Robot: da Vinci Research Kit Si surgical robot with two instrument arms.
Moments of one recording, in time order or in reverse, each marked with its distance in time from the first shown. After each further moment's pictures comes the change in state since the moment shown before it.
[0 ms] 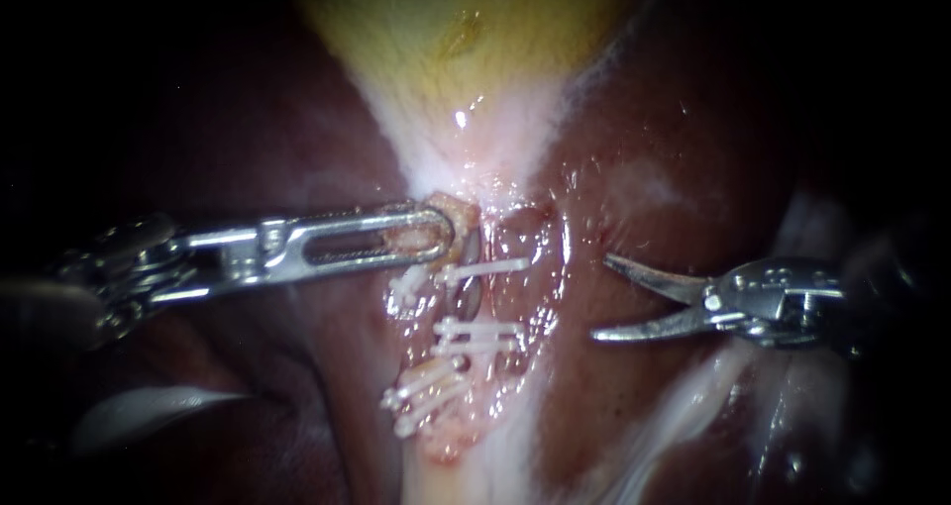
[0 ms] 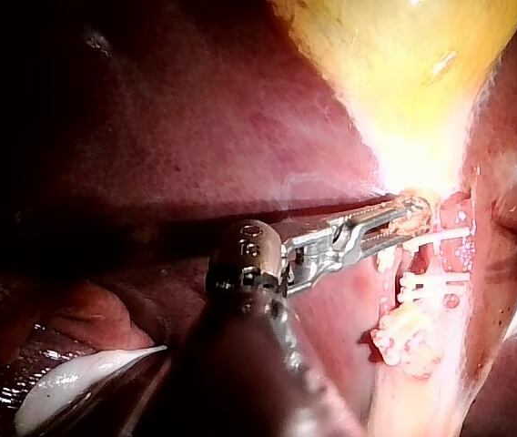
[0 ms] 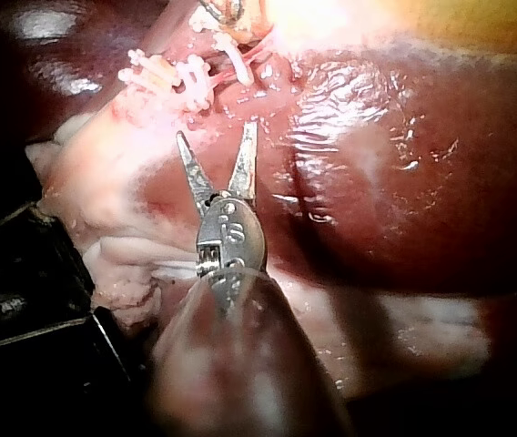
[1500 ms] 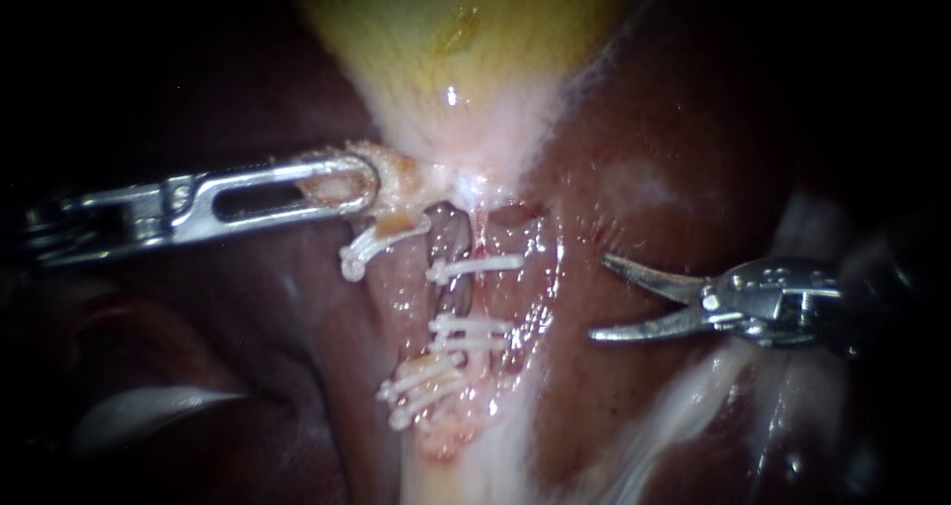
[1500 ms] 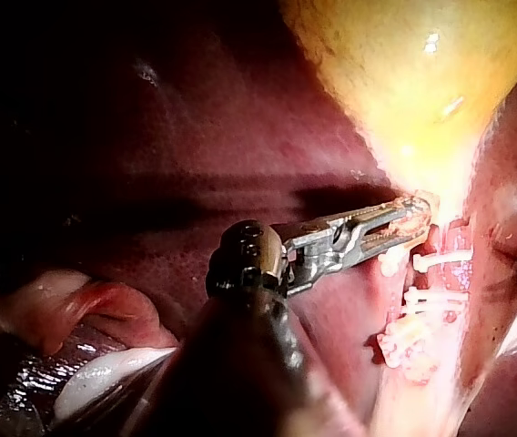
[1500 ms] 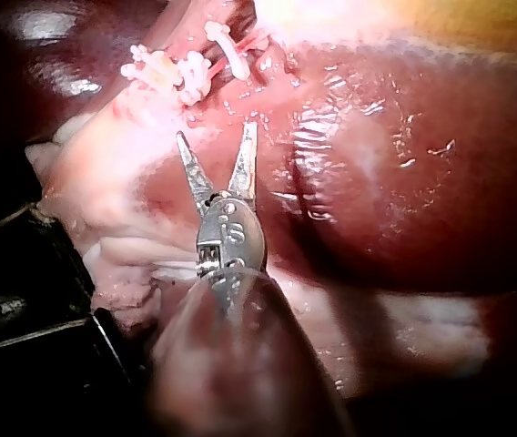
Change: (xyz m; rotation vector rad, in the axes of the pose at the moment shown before) right arm 0.000 0.000 0.000 -0.001 0.000 0.001; left arm -0.006 -0.004 -0.008 0.010 -0.051 -0.009
